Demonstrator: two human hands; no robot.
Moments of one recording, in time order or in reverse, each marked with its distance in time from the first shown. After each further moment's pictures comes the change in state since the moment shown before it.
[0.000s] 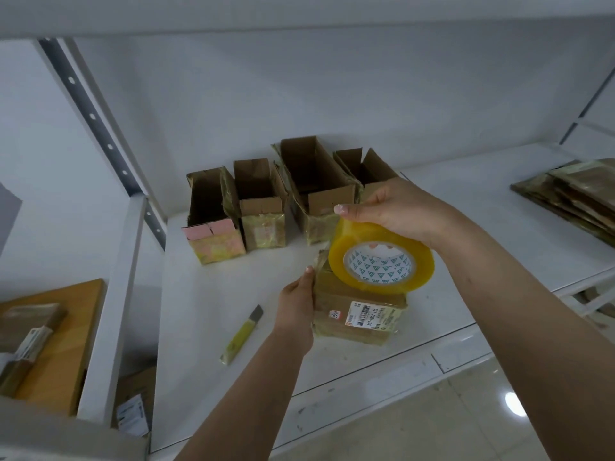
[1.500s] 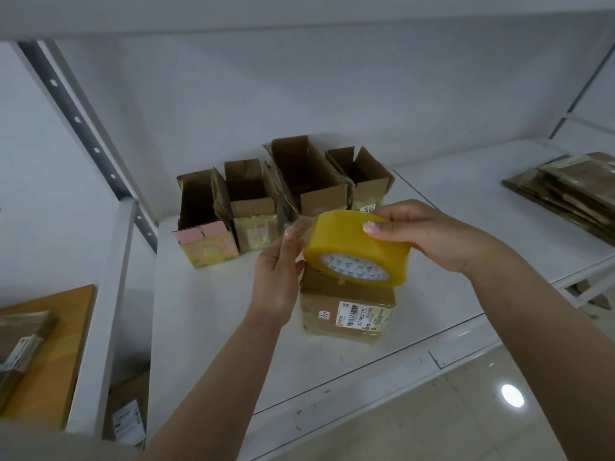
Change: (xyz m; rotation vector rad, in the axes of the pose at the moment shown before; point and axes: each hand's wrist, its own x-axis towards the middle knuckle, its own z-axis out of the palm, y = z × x) left_hand -0.018 0.045 0.000 0.108 -0.177 0.539; right_hand -0.030 0.029 -0.006 0.373 -0.199 -0.040
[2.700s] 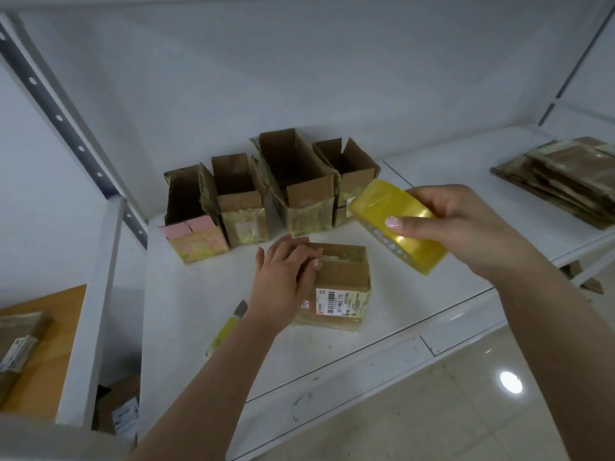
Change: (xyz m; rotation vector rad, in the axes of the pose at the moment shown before) left_hand 0.003 -0.049 -0.012 0.985 -0.124 0.470; right_hand -0.049 0.012 -0.015 0.022 0.316 -0.075
